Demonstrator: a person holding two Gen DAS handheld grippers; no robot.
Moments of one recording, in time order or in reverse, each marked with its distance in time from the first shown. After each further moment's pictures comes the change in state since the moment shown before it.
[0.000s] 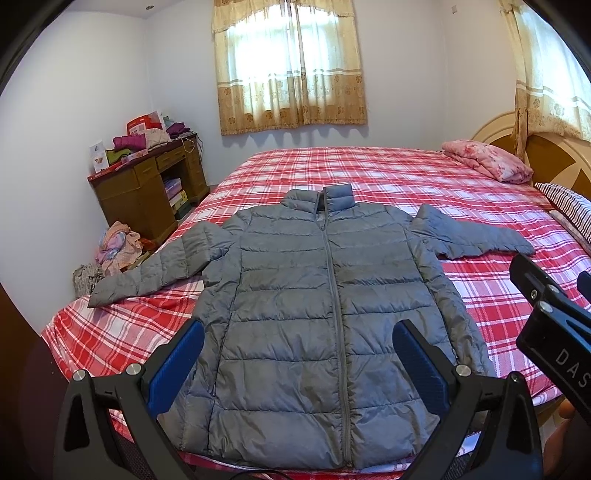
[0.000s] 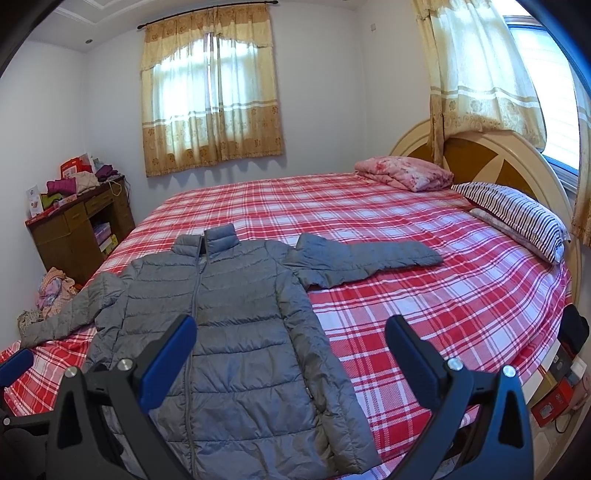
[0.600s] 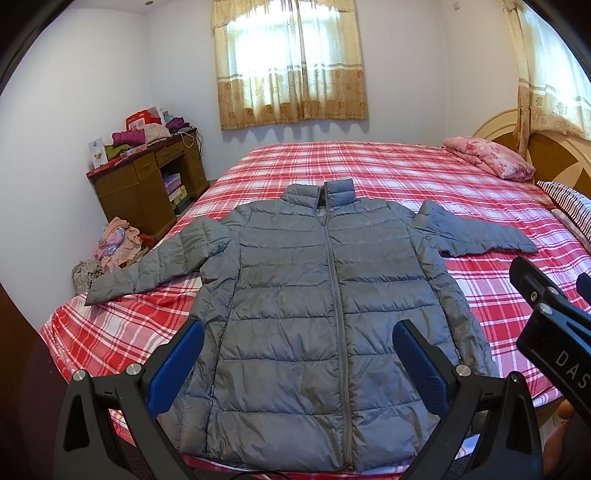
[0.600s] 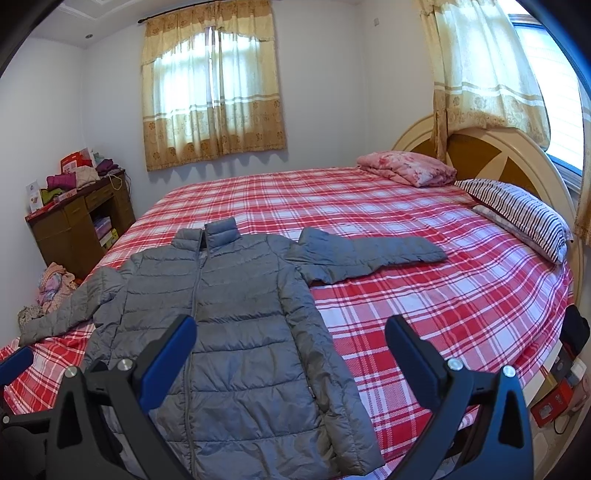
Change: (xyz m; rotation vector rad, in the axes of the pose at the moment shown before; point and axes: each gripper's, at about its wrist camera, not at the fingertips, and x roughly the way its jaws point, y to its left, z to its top) left arm 0.011 0.001 0.005 0.000 0.027 0.001; right arm 0.009 0.000 0.000 0.000 0.030 0.000
